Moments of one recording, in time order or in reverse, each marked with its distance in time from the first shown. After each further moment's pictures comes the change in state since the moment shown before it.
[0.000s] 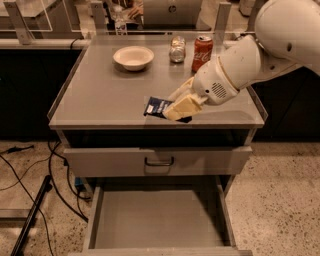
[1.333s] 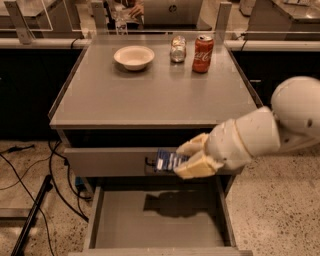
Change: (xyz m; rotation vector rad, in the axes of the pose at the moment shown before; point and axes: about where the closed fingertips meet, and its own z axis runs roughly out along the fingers) arm 0.095 0.077 0.032 -0.079 -0.059 -0.033
